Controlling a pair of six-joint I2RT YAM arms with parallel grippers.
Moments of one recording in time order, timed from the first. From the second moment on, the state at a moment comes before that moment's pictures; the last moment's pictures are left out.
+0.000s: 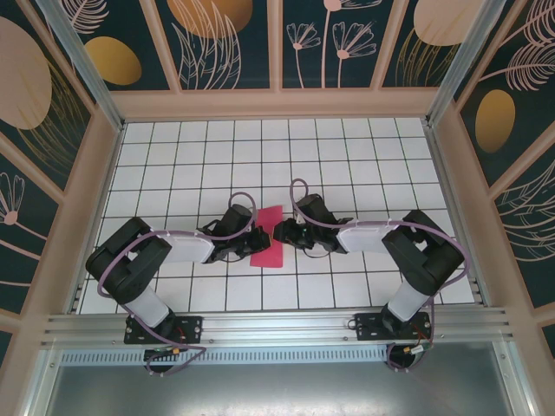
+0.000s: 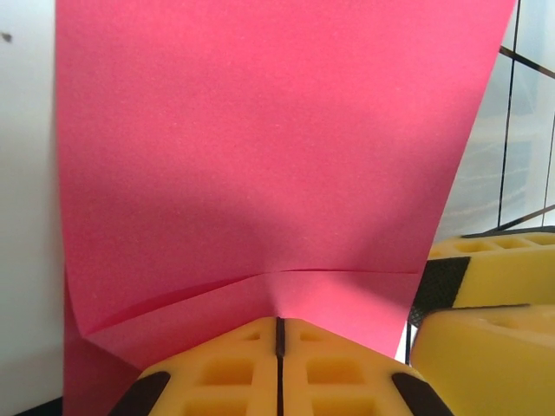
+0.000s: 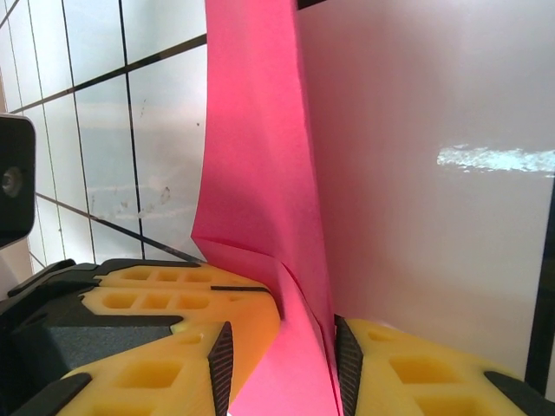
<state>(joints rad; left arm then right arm) -0.71 1.64 0.59 0.21 0.29 -0.95 0.75 1.66 0.70 0.15 -0.36 0.93</state>
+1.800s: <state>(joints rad) -0.65 0.74 0.47 -0.20 -0.36 -1.00 1.09 2.08 1.48 -1.06 0.46 0.66</state>
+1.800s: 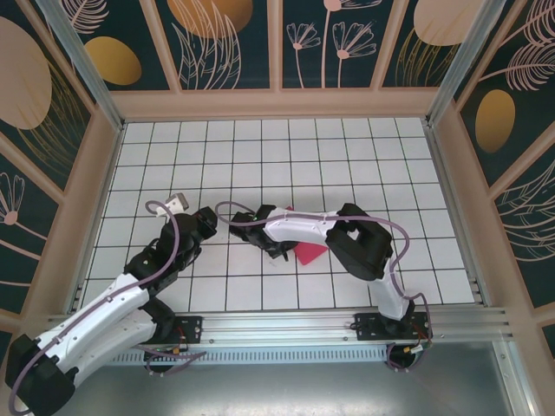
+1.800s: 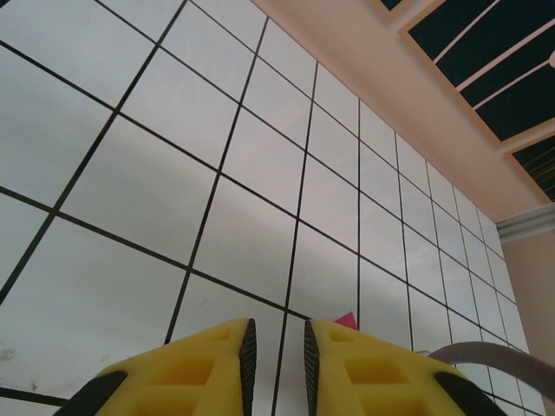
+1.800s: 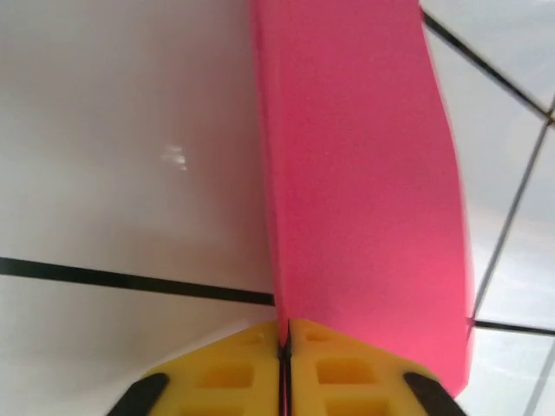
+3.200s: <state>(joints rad) -0.83 1.78 0.87 0.06 0.24 -0.90 0.40 1.48 0.58 -0.12 -0.55 0.55</state>
